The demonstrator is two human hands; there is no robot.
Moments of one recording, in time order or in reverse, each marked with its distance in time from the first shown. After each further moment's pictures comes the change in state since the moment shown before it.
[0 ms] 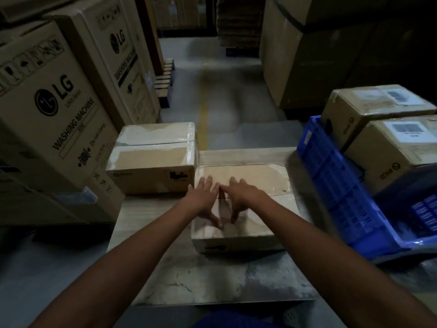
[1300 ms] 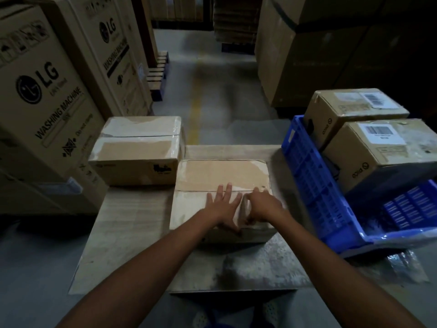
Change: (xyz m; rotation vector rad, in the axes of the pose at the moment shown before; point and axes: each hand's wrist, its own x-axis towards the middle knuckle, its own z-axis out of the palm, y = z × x) left_hand 0.004 0.115 0.011 -0.169 -0.062 0.131; right_hand -0.067 0.088 0.044 0.173 0.065 0.168
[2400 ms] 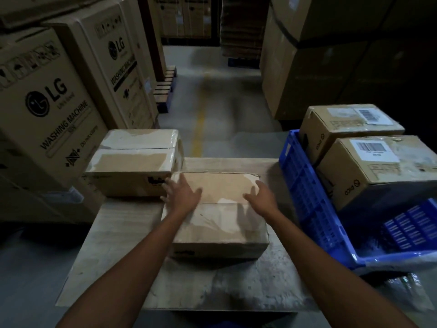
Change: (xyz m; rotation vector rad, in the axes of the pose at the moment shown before) left_hand 0.018 -0.062 -0.032 -0.685 0.636 -0.653; right_hand 0.044 0.042 -0.008 0.845 0.361 0.113
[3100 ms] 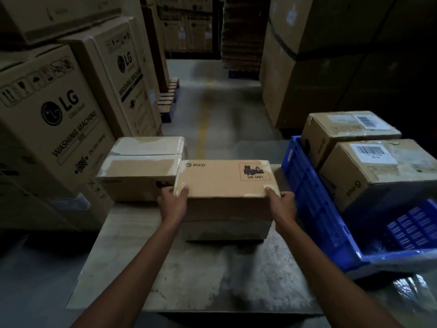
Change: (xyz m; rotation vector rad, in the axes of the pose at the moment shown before) left_hand -0.033 -0.036 -0.043 -0.622 0.193 -0.056; right_hand -0.046 -0.004 -0.017 0.521 0.311 0.156
